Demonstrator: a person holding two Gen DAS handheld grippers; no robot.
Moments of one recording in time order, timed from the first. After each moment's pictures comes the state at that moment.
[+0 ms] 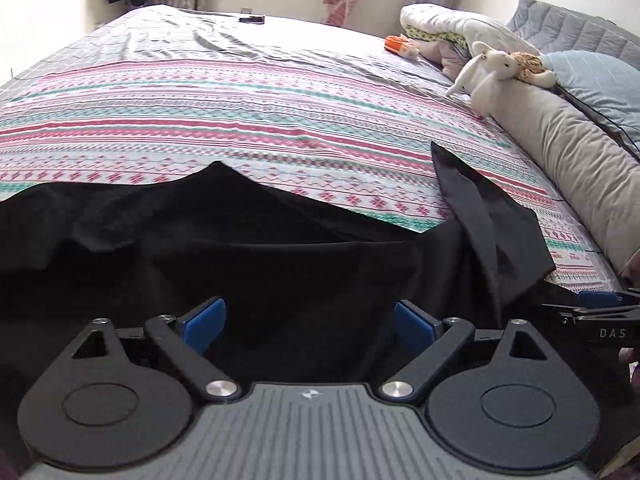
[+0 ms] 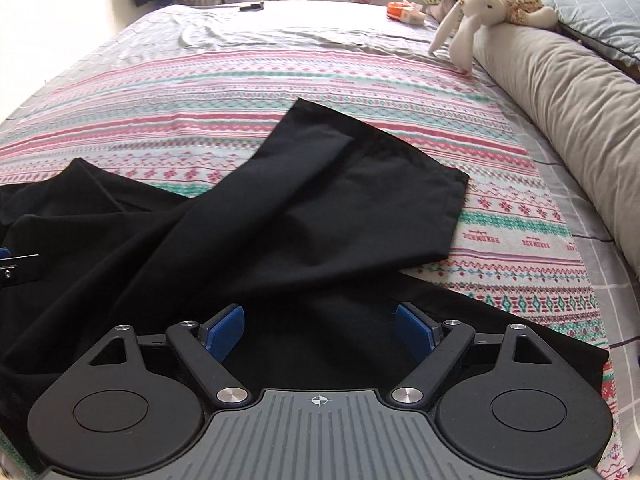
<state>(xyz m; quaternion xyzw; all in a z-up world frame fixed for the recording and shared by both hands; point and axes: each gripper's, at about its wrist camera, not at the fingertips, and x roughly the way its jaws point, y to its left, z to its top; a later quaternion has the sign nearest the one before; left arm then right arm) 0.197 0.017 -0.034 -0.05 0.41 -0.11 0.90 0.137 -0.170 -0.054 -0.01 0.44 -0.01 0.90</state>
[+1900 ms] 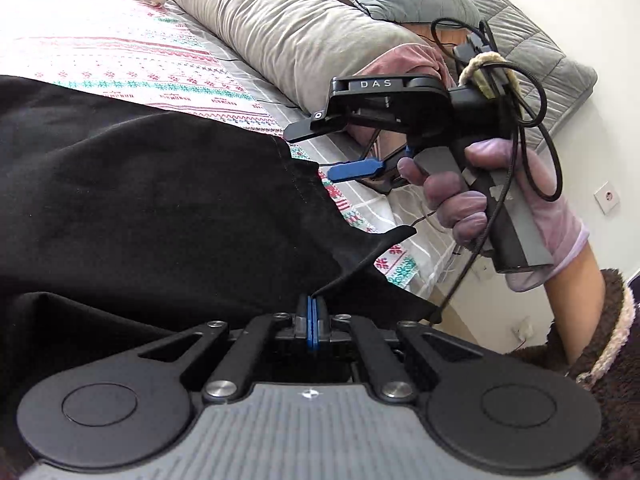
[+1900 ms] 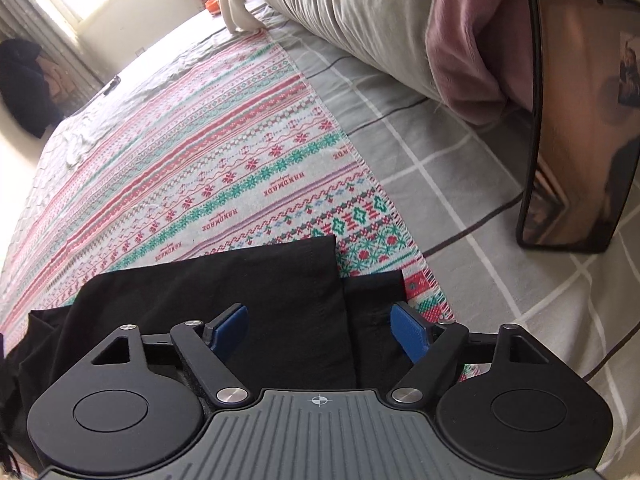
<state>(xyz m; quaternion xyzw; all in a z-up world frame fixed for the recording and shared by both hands) 0.084 -0.210 -0.083 -0.09 0.44 -0.49 0.75 0.080 -0.416 -0.063 0.27 0.46 -0.08 0.84</state>
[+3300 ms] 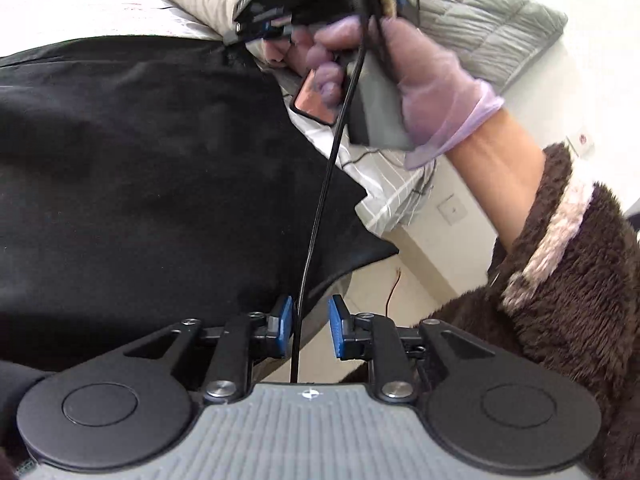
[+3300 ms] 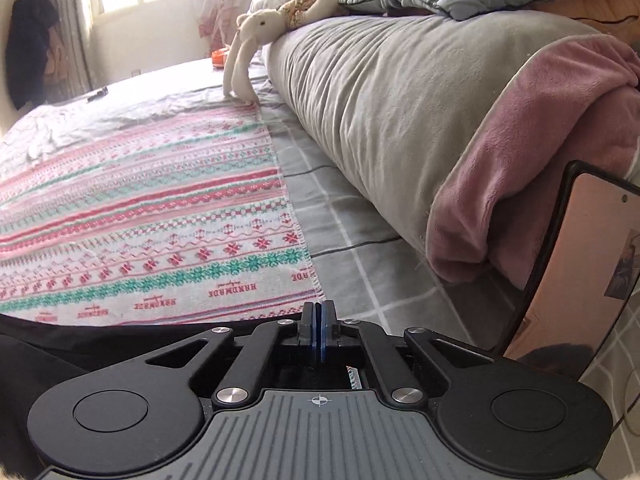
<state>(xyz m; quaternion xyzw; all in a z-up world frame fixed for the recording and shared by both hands) 0.037 -0.215 -0.084 -0.05 0.47 -0.55 0.69 0.121 -0.410 -0.058 0.07 0.37 -0.17 0.91</state>
